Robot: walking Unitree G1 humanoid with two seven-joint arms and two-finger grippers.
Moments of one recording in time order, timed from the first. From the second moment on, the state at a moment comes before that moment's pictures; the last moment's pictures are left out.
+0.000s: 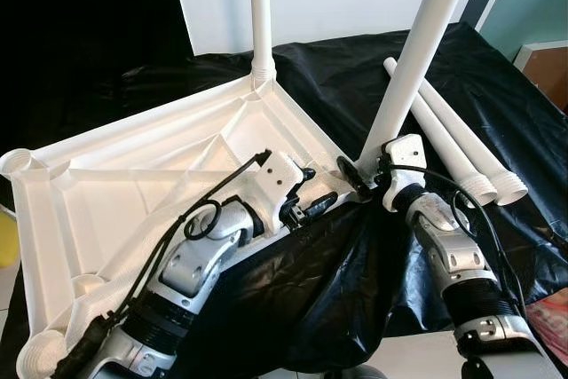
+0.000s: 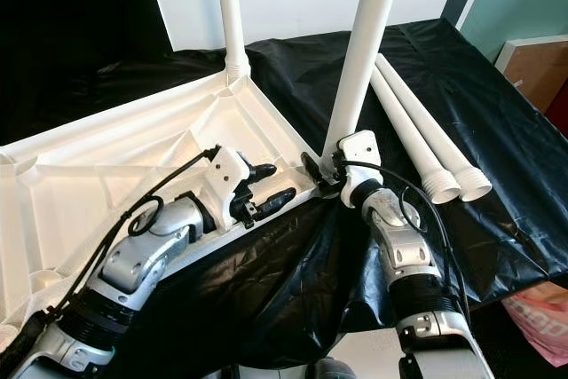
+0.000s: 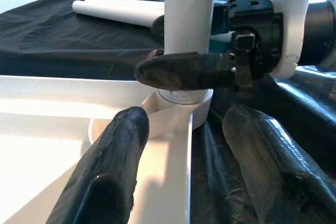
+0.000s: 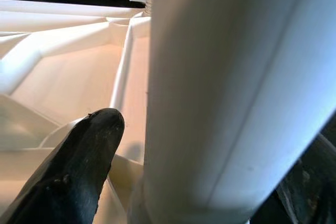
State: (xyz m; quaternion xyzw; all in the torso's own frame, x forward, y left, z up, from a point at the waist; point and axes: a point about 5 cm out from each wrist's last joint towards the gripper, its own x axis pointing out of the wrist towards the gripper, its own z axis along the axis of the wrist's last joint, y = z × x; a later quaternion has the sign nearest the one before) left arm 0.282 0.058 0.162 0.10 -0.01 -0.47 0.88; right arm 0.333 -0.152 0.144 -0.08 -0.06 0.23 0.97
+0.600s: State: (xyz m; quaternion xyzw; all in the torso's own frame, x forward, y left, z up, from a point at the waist) left arm 0.281 0.057 0.147 0.08 0.01 -0.47 0.88; right arm 0.336 -0.161 0.140 -0.07 -0.06 0.24 0.97
